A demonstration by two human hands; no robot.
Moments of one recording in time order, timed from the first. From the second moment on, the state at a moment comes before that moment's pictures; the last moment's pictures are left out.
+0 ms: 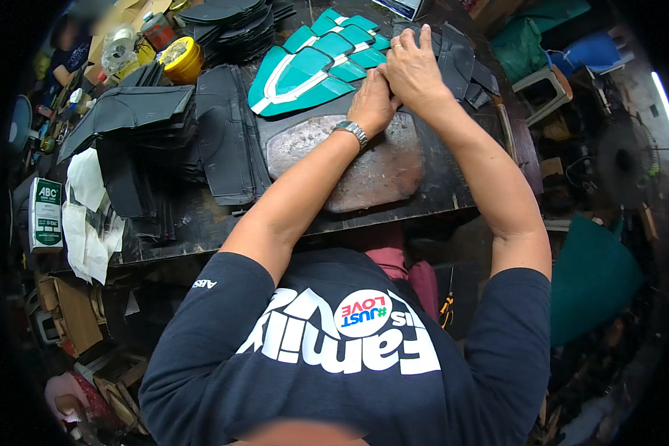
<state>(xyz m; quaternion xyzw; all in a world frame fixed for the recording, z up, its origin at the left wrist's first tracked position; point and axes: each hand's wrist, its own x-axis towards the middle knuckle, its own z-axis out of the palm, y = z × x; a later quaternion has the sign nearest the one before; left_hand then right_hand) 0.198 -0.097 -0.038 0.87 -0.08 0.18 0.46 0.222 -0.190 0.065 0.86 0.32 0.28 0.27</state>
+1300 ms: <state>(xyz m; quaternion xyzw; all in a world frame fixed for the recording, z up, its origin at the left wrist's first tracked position) 0.209 -0.103 -0.030 0.88 -0.06 0.20 0.44 0.079 -0.215 -0.011 0.70 0.18 0.18 -0.67</state>
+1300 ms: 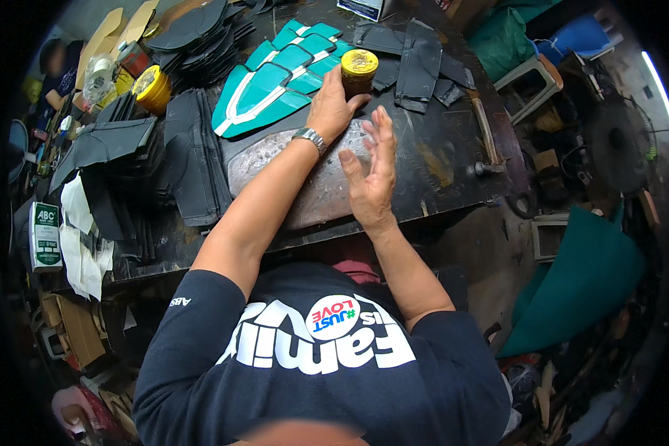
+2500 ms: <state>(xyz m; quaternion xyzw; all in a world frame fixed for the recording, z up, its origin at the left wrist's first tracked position) -0.204 0.304 -0.033 0.72 0.29 0.43 0.46 0.023 -0.100 0.009 0.73 0.44 0.09 -0.51</state>
